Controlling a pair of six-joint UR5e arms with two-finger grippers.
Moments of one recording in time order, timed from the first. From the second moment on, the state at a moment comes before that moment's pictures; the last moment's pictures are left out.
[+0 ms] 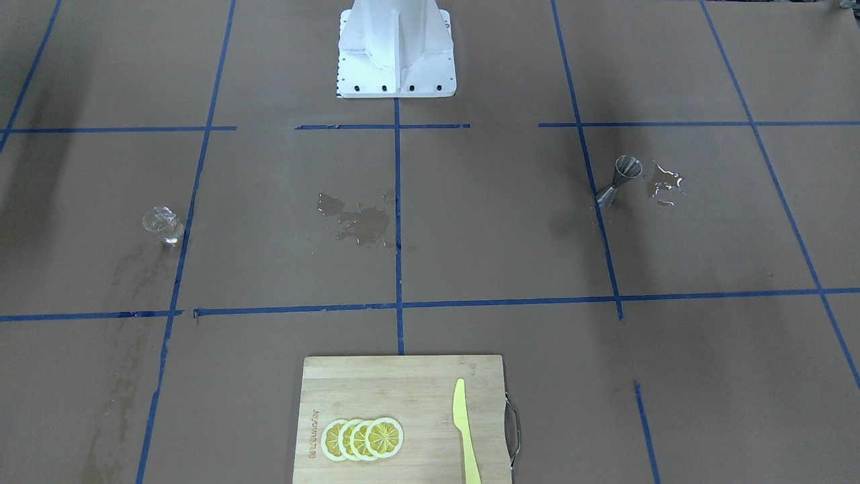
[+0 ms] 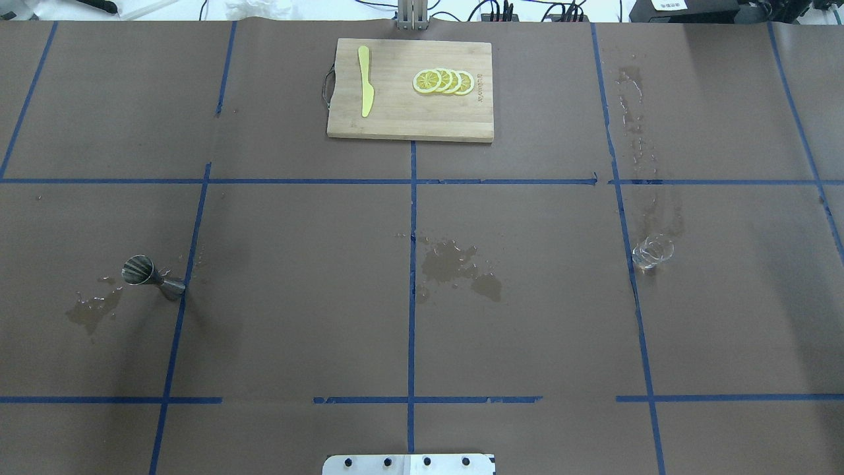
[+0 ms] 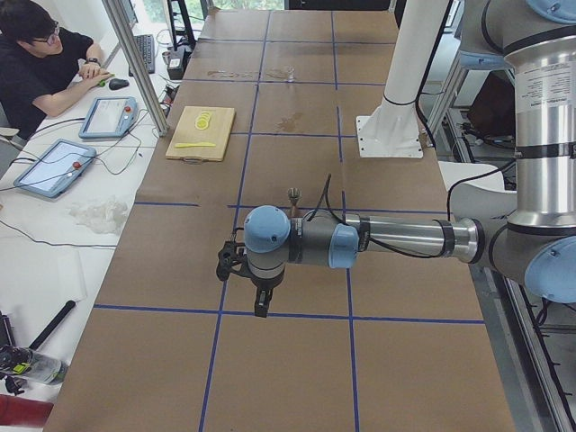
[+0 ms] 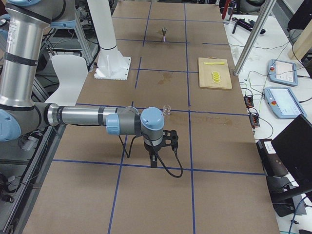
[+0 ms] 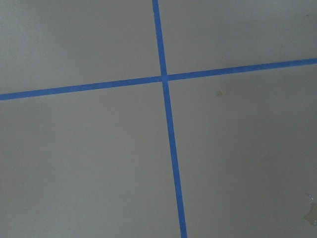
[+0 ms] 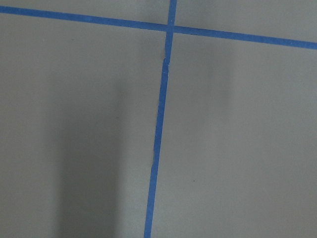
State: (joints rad) left arm -1.60 -1.43 -1.76 -1.60 -2.40 0.09; right arm 1.54 -1.84 1.86 -1.54 2.31 -0.05
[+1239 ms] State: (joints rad) left arm -1.60 -1.44 -1.75 -1.74 -2.40 0.09; right arm 1.54 -1.83 1.86 -1.34 2.31 -0.03
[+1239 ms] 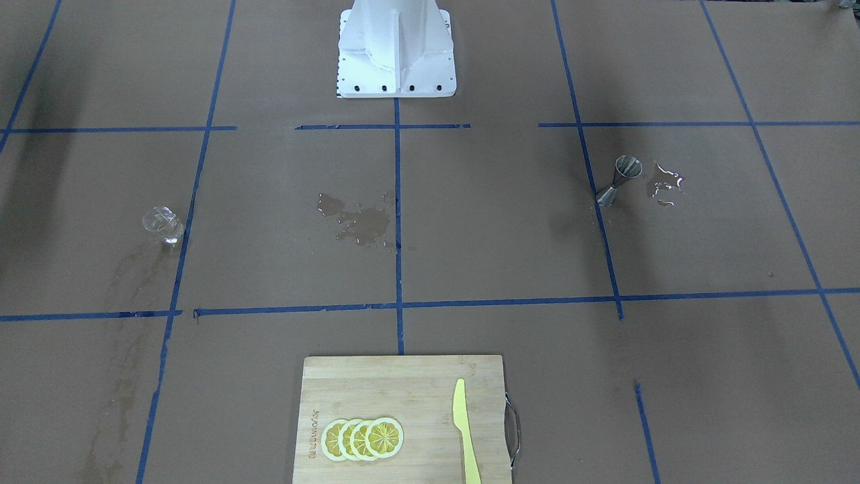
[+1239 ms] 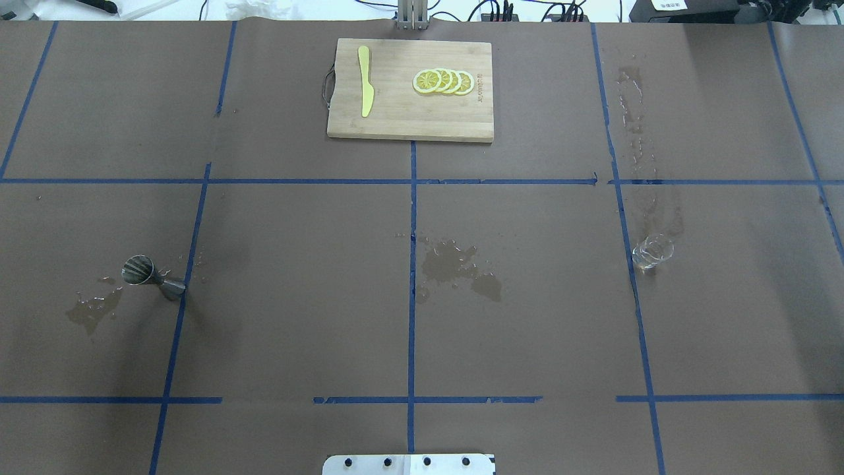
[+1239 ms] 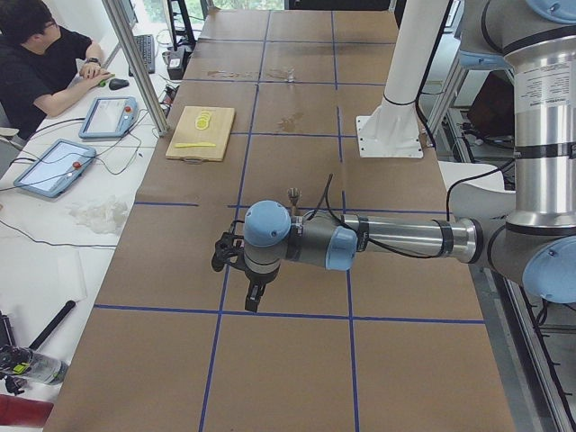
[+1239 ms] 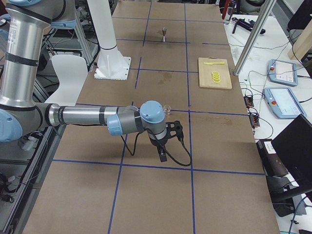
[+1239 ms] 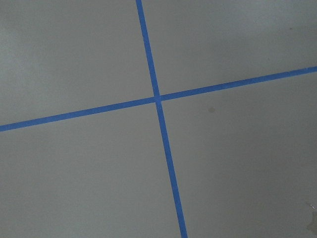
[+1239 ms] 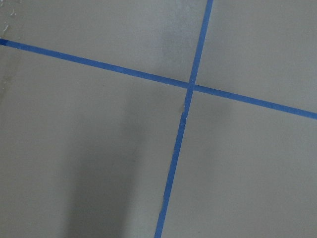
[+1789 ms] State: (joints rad) left arm -1.60 -1.44 -1.70 -2.03 -2.40 0.08; right arm 1.54 -1.79 1.82 -1.31 2.31 -0.03
